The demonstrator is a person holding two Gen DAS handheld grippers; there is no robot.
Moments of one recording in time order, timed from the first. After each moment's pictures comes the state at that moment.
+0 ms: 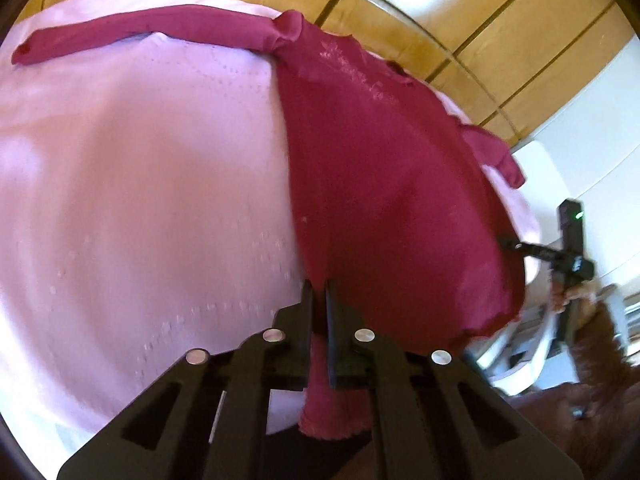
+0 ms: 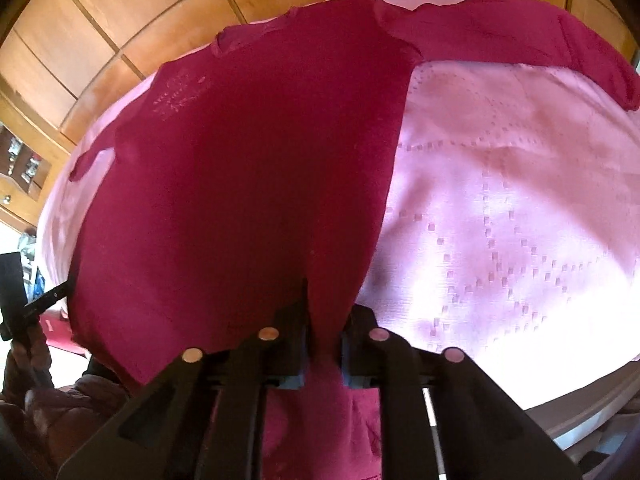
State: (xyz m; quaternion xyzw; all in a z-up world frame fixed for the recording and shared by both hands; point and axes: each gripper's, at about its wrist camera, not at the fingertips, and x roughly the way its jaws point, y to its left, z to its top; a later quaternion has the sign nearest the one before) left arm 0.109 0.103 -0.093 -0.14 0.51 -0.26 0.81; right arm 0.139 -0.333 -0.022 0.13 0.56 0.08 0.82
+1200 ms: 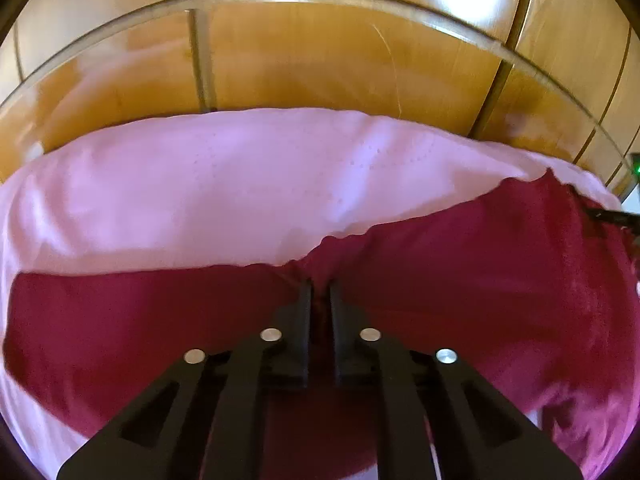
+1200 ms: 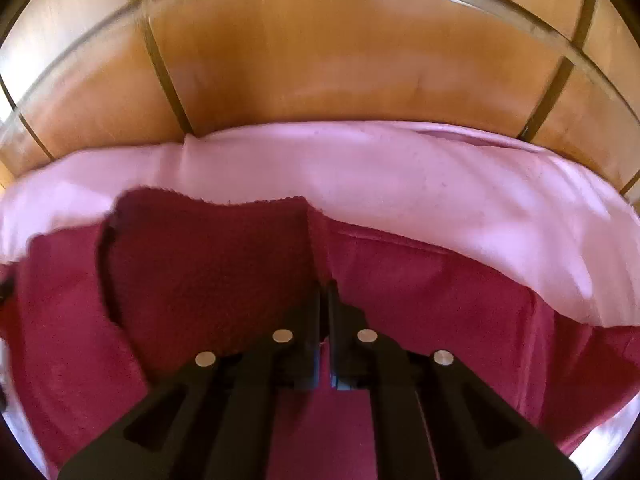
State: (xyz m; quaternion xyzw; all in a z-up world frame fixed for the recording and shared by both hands) left arm 0.435 0.156 -0.099 -0.01 0.45 -0.11 0.89; right arm 0.492 -0.261 -0.033 0.01 0.52 -0.02 0.86
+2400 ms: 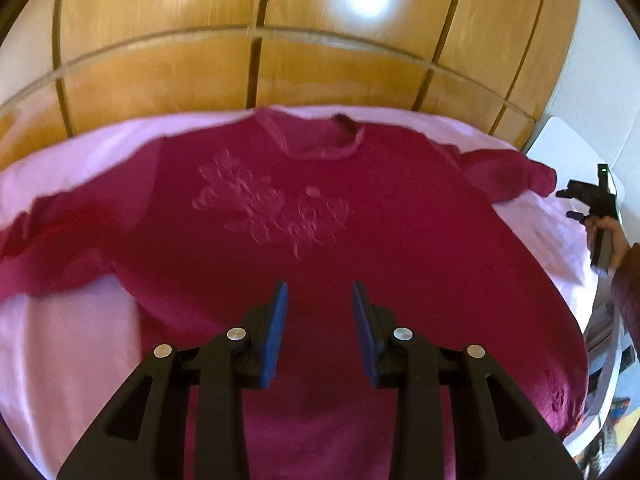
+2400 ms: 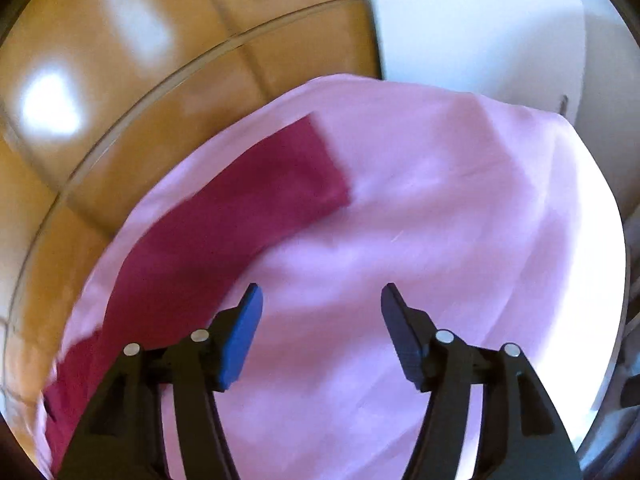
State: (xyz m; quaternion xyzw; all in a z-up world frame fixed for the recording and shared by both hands) left arm 0.255 -0.055 -0.068 0.01 0.42 -0.25 0.87; right arm 0.214 -0.672 0.000 0.34 0.35 -0.33 0.81
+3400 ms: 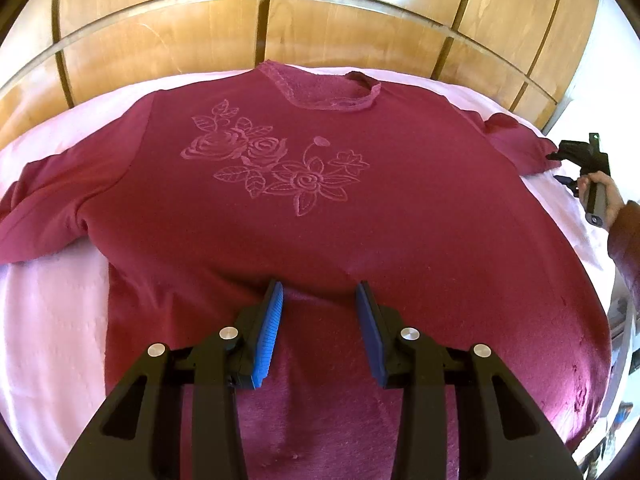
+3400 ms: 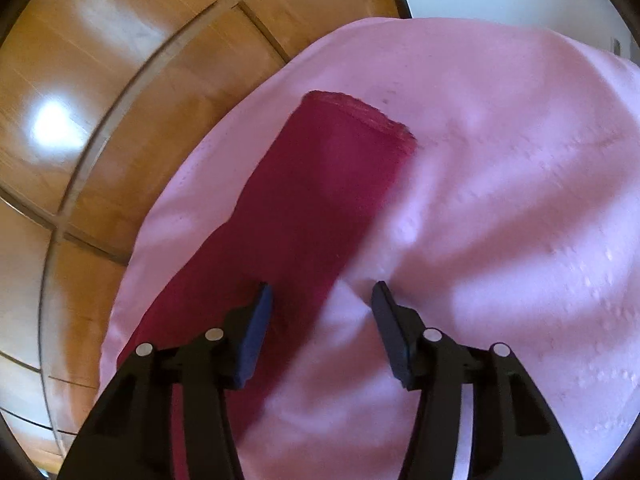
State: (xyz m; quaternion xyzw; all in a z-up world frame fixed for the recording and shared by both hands) left arm 0.250 -0.061 -0.096 0.03 0.46 -0.22 0.86; right arm 0.306 -0.675 -0.050 0.41 0.38 -0.27 0.79
